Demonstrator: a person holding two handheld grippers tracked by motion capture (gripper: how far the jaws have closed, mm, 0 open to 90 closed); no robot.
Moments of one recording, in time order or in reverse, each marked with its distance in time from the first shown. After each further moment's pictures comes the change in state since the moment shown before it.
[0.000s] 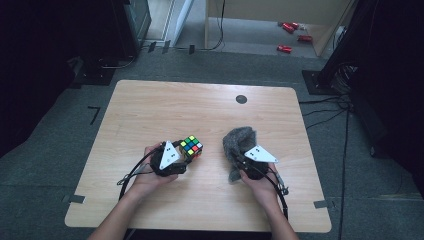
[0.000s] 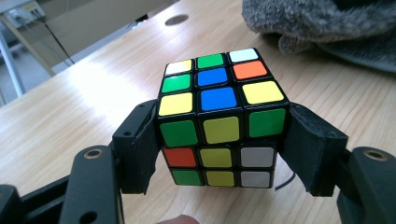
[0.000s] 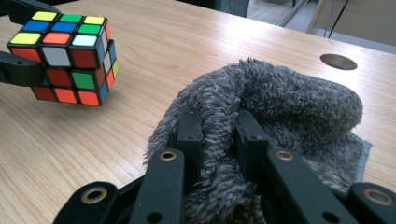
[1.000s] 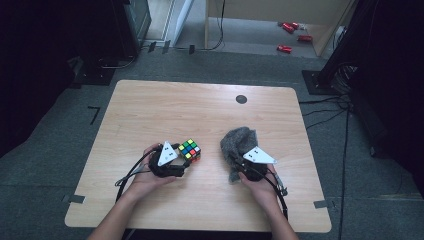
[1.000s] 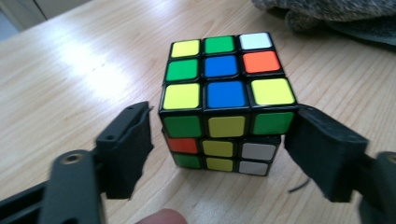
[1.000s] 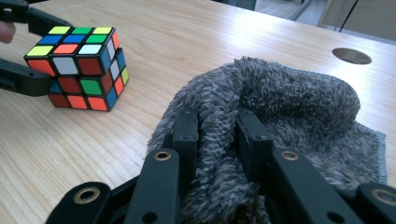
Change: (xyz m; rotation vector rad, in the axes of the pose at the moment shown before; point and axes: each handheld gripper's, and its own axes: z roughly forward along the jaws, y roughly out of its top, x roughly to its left) left arm 0.010 -0.015 0.004 0.095 -0.049 -0.131; right arm 0.002 -0.006 0.002 0.017 0.029 -0.009
